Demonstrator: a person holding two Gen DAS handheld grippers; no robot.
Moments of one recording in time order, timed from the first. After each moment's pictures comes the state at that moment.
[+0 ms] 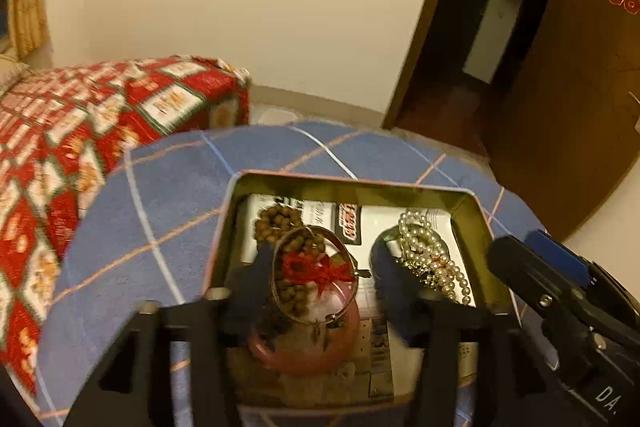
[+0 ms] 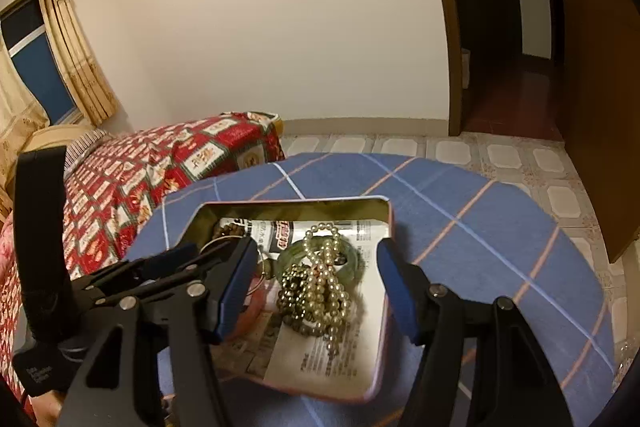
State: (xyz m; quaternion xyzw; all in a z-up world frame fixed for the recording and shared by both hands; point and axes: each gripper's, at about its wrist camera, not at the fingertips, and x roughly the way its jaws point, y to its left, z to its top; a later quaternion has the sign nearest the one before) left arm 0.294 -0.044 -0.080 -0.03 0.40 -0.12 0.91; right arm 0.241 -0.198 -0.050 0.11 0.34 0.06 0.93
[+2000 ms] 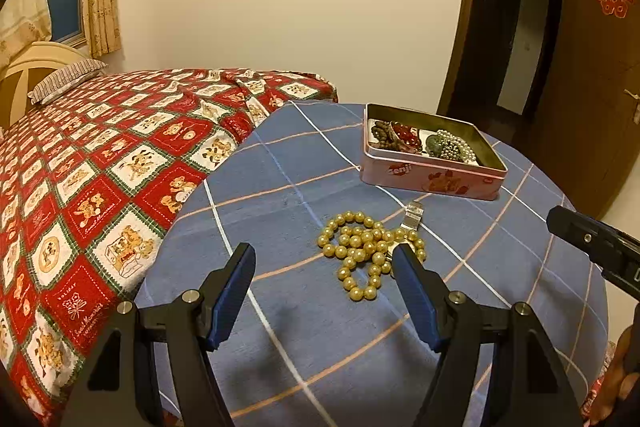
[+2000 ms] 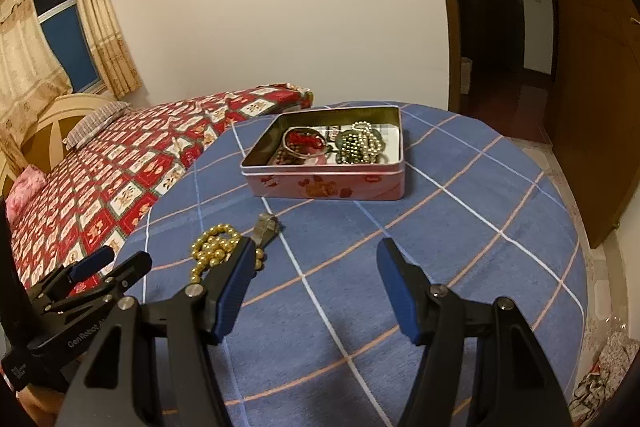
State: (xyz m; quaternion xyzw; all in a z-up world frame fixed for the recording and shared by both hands) left arm 0.068 0.071 -0.078 -0.03 0.33 -0.04 0.94; right arm 0.070 -0.132 -0.052 0.07 0.33 0.08 0.94
